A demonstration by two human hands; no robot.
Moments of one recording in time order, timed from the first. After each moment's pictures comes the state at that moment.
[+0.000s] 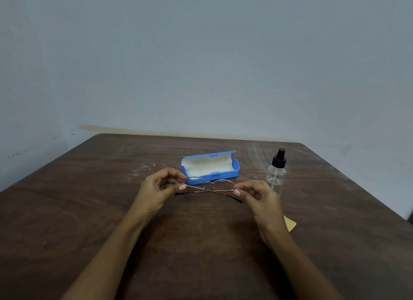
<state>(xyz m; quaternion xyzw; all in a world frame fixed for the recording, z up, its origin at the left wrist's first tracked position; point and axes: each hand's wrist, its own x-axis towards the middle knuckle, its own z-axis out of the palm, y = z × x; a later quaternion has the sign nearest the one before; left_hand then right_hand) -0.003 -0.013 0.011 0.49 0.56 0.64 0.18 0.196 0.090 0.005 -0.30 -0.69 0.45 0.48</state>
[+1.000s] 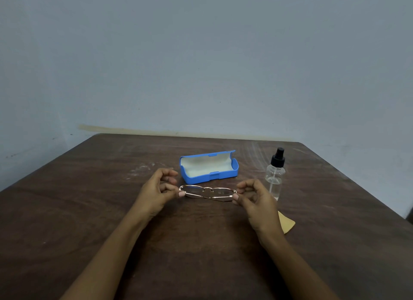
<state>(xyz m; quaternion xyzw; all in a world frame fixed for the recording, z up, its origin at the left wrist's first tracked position) -0.012 -0.007 -0.001 0.44 0.62 0.61 0.20 0.191 0.087 0.000 -0.31 -0.67 0.48 0.47</state>
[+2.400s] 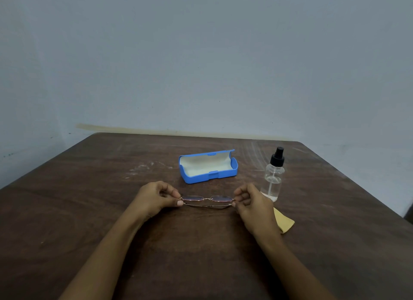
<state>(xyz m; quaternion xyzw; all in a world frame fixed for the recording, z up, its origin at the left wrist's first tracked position) -0.006 -0.018 0.012 0.41 0.75 0.46 0.23 0.194 0.085 -0.001 -0.38 -0.78 0.34 0.37</state>
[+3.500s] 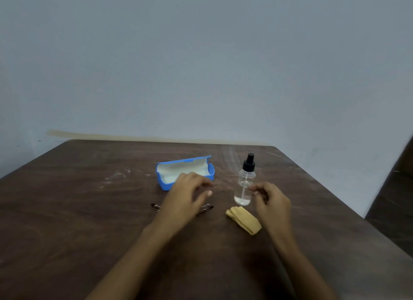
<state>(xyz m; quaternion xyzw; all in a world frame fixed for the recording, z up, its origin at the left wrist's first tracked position) 0.078 0.028 0.028 0.65 0.61 0.45 -0.04 0.253 0.109 0.023 -0.42 -0.73 0.20 0.50</state>
